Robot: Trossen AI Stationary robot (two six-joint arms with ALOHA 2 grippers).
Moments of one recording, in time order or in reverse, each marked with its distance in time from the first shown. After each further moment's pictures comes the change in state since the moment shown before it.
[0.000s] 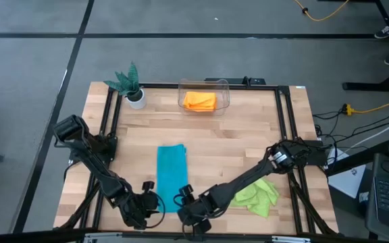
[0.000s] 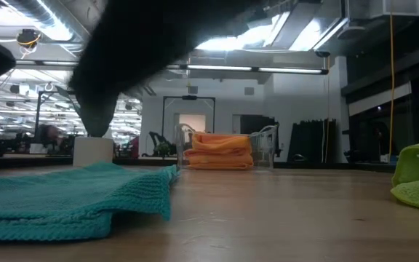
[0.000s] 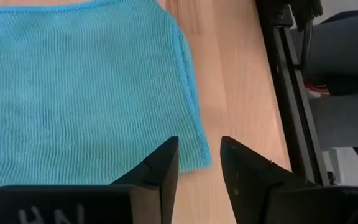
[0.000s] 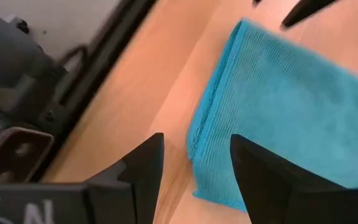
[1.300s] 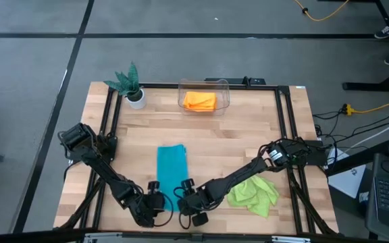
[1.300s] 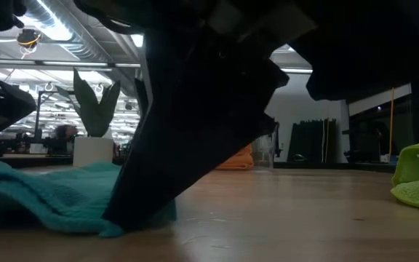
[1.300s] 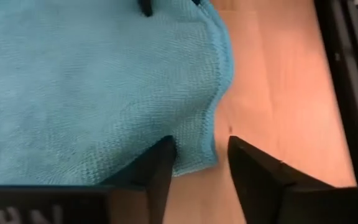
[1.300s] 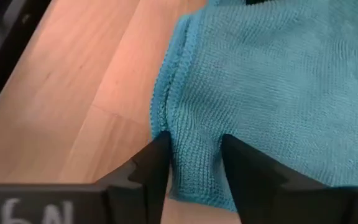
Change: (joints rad) left arm 0.065 0.164 0.001 0.057 0.037 0.012; right arm -0.060 0.054 -0.129 0.071 -0.026 0.075
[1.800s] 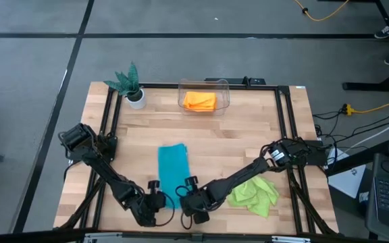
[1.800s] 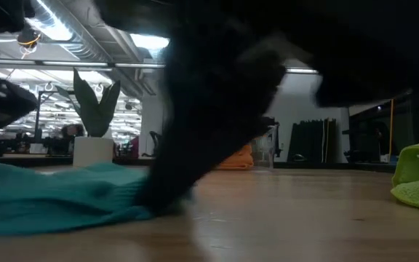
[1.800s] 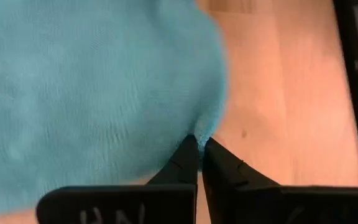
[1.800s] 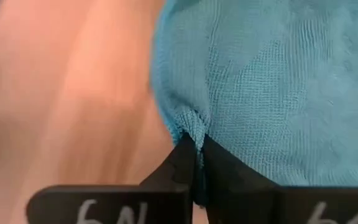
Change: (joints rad) left arm -0.002 -0.014 0.035 -0.040 -0.021 -0.036; right arm 0.017 -0.028 -0.006 -0.051 0.065 0.075
